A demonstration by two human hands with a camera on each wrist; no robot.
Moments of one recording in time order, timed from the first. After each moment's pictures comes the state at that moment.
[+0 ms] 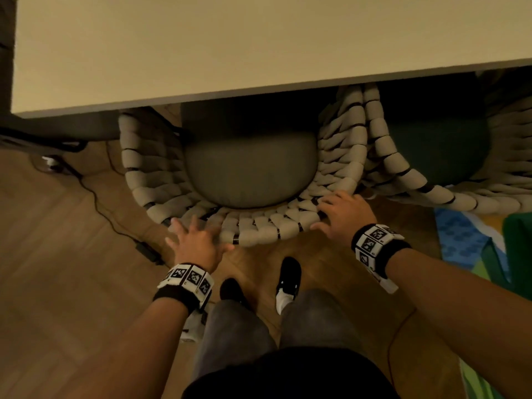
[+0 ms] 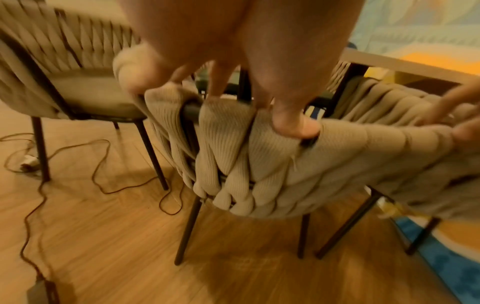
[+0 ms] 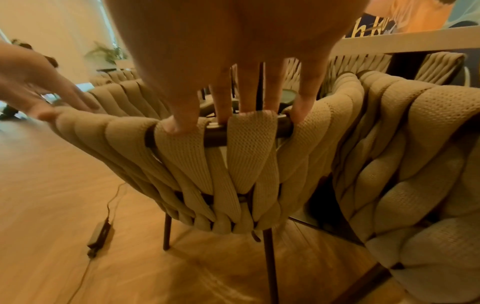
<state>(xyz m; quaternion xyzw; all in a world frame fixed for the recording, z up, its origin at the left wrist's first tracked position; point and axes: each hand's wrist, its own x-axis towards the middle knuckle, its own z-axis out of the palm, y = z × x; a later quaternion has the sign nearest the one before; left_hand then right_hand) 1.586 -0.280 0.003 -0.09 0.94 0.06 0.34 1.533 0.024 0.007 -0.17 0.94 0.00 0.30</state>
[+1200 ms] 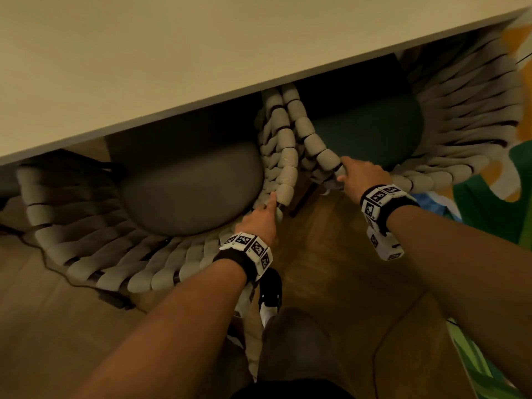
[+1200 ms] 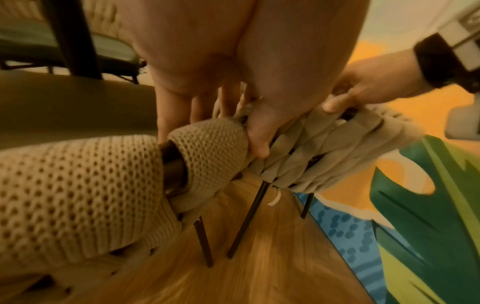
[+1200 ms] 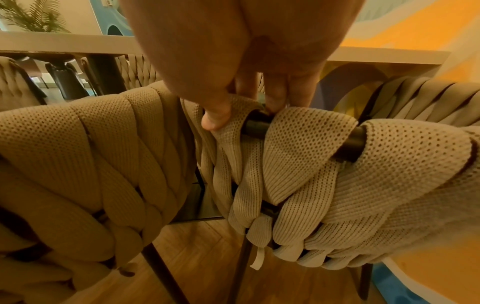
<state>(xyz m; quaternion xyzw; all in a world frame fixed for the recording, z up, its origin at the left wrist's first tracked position) 1.503 -0.055 -0.011 0.10 0.89 0.12 0.44 1.482 0.180 -0.002 0.15 0.95 -0.07 0.27</state>
